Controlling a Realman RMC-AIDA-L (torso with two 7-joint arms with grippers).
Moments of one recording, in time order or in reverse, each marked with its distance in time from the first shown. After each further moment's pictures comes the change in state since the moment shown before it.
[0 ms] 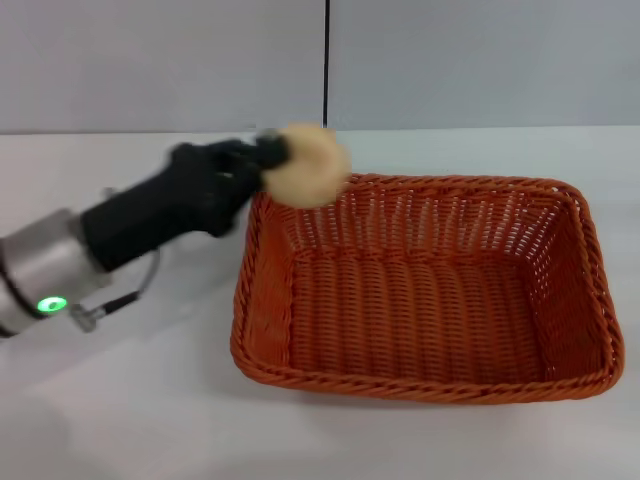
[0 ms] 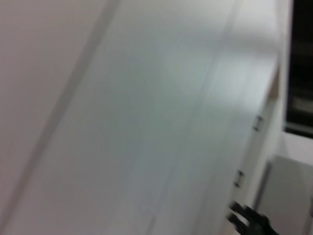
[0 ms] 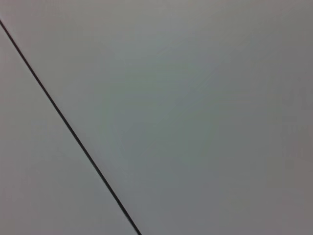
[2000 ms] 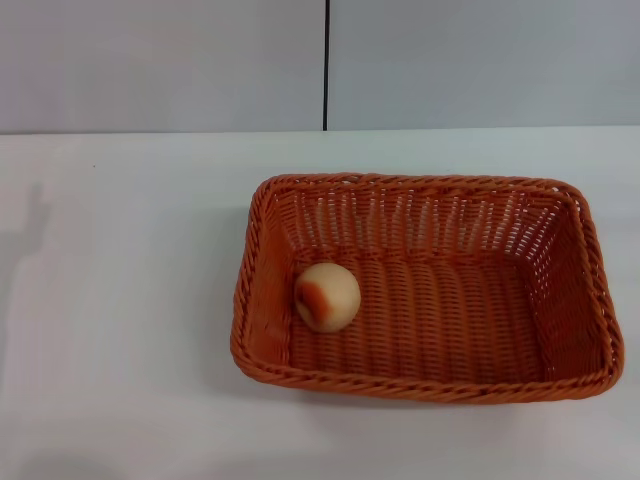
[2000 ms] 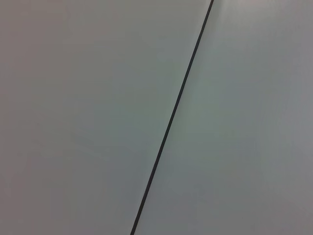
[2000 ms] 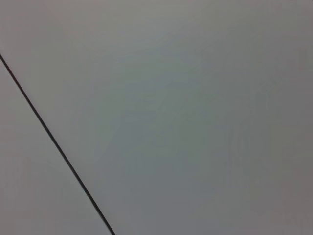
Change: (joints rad) left arm 0.342 -0.003 -0.547 -0.331 -0.428 -0.003 0.614; right arm -0.028 -0.005 0.014 -0.001 -0.005 0.023 -0.003
